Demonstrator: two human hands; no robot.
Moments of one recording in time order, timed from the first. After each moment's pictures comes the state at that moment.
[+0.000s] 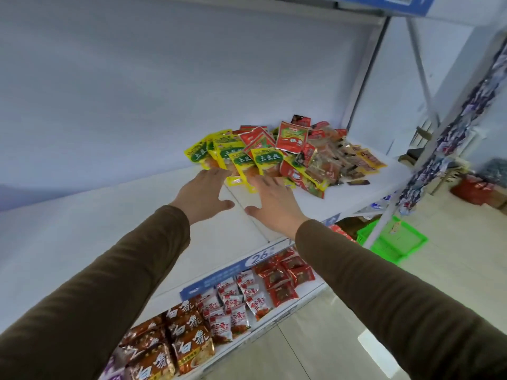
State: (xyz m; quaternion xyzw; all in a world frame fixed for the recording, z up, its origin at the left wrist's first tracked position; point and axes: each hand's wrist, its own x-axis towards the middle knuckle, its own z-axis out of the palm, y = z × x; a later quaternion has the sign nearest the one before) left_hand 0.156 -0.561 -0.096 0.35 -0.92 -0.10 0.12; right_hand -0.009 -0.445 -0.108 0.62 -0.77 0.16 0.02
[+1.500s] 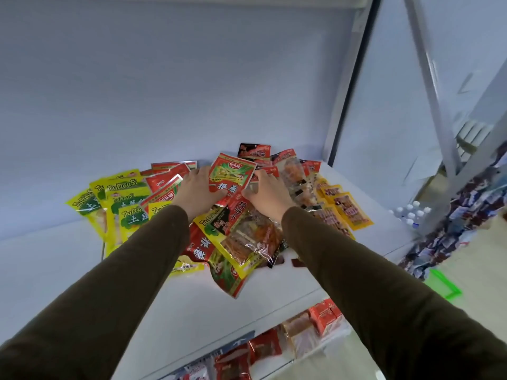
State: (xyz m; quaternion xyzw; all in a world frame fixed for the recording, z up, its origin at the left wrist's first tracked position) left_hand -0.200 -0.674 -0.107 0.51 -0.82 -0.19 0.17; right_hand -0.379 -0.596 -0.117 0.59 -0.76 0.25 -0.10
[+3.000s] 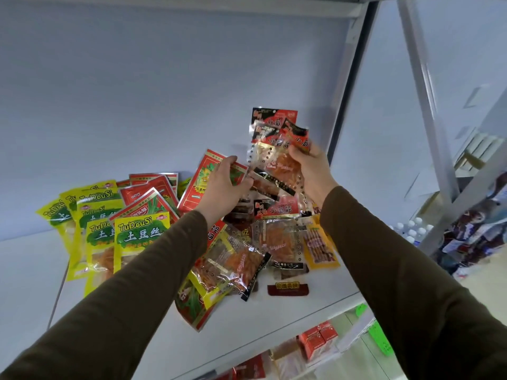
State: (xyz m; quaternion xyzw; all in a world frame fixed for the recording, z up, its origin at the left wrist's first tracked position) left_hand -0.308 -0.659 -0.094 0.41 -0.78 -0.32 0.35; right_hand -0.524 -0.619 -0.073 0.35 -0.50 0.70 -0.38
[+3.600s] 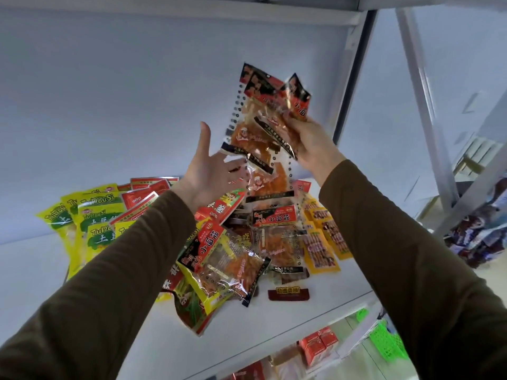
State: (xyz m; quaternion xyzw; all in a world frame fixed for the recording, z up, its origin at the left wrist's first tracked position) left_hand -0.287 -0.687 -0.050 0.21 -0.46 -0.82 0.28; right_hand -0.507 -0.629 0.005 0.31 -0.38 0.73 -0.48
